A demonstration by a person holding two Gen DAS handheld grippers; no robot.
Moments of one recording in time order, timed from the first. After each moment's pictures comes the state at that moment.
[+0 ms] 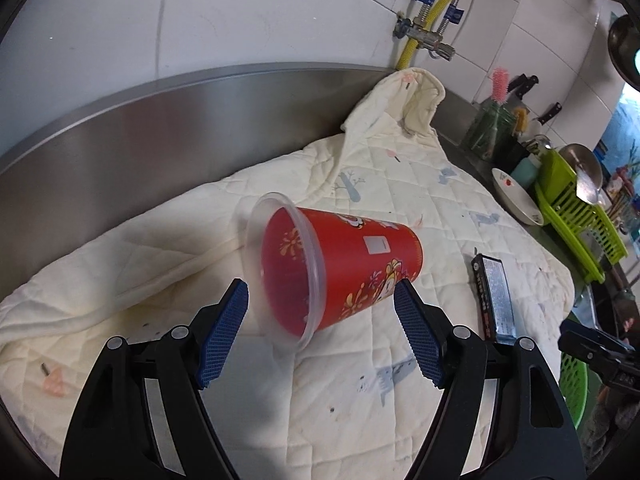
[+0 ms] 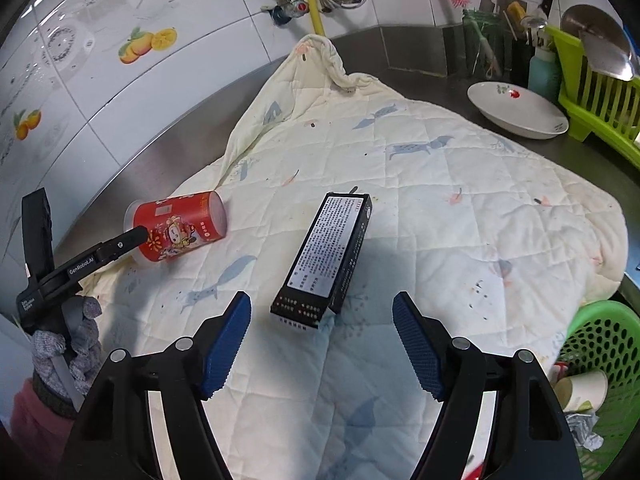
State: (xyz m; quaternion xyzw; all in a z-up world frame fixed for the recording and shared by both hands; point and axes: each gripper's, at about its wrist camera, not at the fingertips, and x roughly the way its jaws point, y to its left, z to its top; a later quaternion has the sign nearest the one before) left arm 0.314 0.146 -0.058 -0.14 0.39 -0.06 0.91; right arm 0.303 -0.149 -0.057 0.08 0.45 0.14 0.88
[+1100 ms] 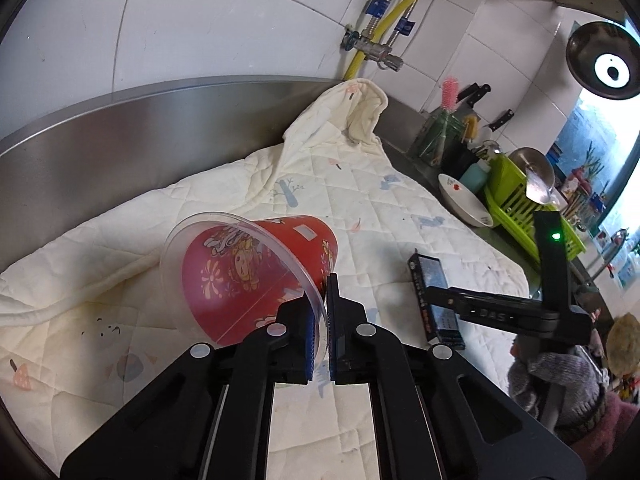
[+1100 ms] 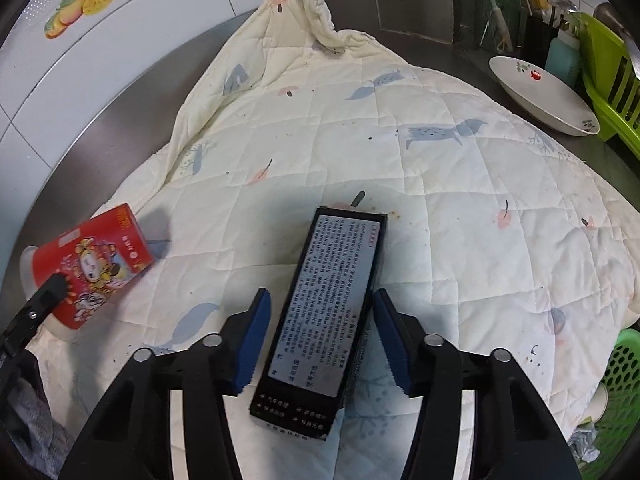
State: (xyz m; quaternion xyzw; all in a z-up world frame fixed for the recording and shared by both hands) left arm 0.295 0.126 -0.045 -0.16 0.35 -0.14 0.91; right arm 0.383 -0.111 -0.102 0.05 0.51 0.09 0.85
